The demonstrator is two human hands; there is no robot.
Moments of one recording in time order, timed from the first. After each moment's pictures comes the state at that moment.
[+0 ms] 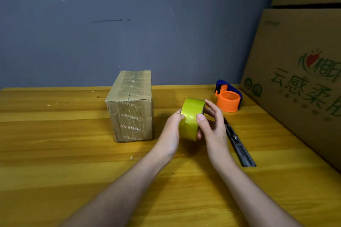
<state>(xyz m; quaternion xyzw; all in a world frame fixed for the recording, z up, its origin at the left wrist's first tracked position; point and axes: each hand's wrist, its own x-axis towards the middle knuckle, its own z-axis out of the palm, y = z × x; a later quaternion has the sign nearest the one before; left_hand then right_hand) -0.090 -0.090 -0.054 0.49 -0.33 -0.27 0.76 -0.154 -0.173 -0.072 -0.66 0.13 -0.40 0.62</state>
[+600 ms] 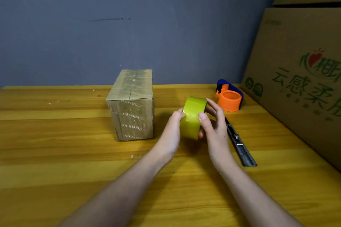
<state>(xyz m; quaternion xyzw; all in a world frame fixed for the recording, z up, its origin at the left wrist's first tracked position) -0.091 -0.089 -0.051 0.50 -0.32 -0.29 0.75 -0.154 -0.171 -0.070 -0.66 0.13 -0.40 0.62</state>
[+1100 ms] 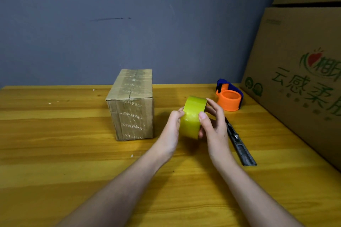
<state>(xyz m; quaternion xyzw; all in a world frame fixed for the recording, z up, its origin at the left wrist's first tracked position) -0.089 -0.086 -0.052 0.48 -0.34 -0.31 0.75 -0.154 -0.171 -0.070 -0.66 0.13 -0.40 0.63</state>
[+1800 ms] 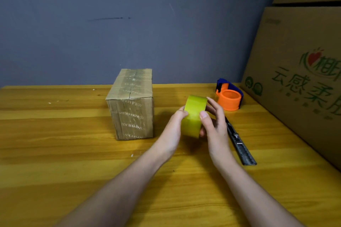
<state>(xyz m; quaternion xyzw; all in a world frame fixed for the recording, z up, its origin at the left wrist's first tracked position) -0.091 -0.087 -0.046 0.51 -0.34 -0.30 0.73 -0.154 -0.173 -0.070 -0.66 0.13 -0.39 0.63</state>
